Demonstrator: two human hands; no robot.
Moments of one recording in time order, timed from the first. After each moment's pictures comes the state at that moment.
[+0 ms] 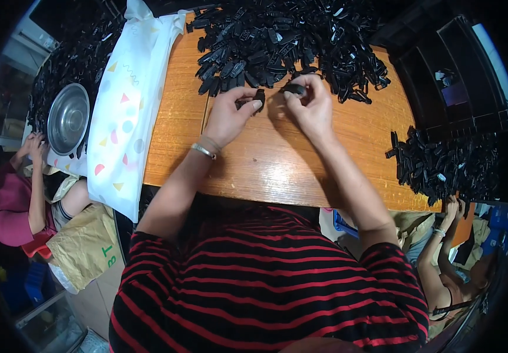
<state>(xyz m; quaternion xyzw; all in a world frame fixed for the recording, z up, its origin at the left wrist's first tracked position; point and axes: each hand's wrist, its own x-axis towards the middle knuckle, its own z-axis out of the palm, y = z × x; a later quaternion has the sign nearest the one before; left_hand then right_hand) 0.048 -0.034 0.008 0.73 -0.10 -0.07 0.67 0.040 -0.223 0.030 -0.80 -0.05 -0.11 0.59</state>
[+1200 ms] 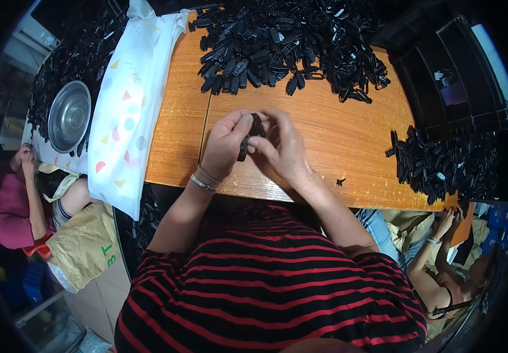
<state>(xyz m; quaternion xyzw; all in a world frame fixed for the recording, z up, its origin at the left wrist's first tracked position) -0.010 -0.030 0.023 0.55 -0.04 -0.15 0.82 -0.028 -0.179 0.019 -0.87 -0.10 -0.14 0.45</state>
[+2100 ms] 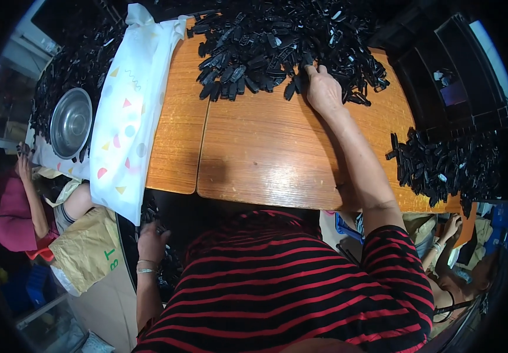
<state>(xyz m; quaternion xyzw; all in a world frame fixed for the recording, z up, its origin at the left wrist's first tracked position) -0.206 0.168 -0.051 0.99 0.05 0.08 0.11 0.106 -0.276 0.009 -0.99 -0.07 -0.13 0.08</state>
